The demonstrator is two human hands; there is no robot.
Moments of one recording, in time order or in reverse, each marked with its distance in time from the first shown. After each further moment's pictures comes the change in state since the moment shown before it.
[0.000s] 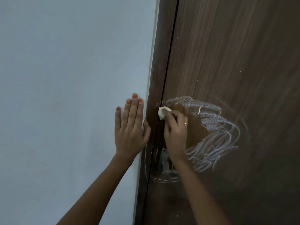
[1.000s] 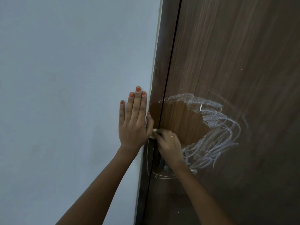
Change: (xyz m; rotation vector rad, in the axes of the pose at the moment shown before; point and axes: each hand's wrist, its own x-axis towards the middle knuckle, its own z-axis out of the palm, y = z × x) left_hand 0.007 0.002 0.002 -0.005 0.048 -0.025; right_hand -0.051 0.012 0.002 -0.110 -0.322 -0.343
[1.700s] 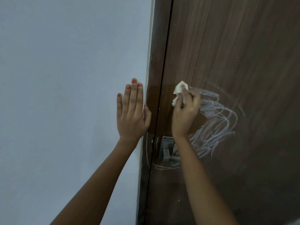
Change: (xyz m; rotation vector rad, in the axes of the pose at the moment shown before) left_hand 0.001 0.000 0.001 -0.012 0.018 -0.022; right_hand 0.076 0.009 -0.039 0.259 0.604 0.634
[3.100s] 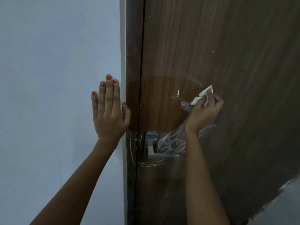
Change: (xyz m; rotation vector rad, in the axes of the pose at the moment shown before) left_hand 0.001 0.002 -0.001 0.051 0.009 0.002; right_hand 0.036 0.047 -0.062 -0.160 0.264 0.325
